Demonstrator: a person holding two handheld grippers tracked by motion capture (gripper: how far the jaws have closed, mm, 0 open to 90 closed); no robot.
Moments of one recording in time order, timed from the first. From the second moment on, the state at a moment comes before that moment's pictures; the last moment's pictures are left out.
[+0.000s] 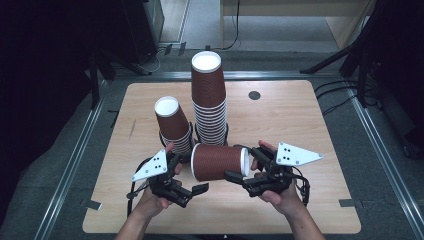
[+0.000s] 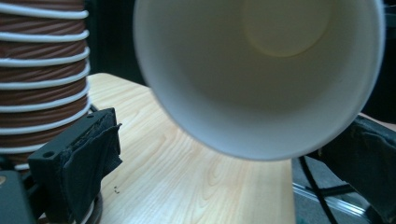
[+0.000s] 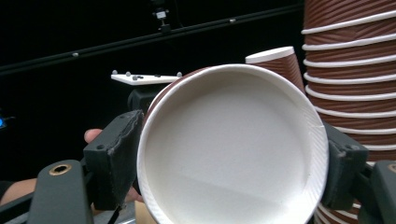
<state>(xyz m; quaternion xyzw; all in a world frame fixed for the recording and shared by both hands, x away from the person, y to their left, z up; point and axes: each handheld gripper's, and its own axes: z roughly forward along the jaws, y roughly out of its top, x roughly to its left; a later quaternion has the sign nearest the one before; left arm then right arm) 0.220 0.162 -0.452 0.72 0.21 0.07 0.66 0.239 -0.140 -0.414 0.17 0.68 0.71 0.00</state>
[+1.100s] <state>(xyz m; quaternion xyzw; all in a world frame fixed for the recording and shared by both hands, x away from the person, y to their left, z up) 0.215 0.157 -0.446 0.71 0.17 0.08 0.67 0.240 -0.125 -0.425 0.14 0.69 0.71 -0.06</state>
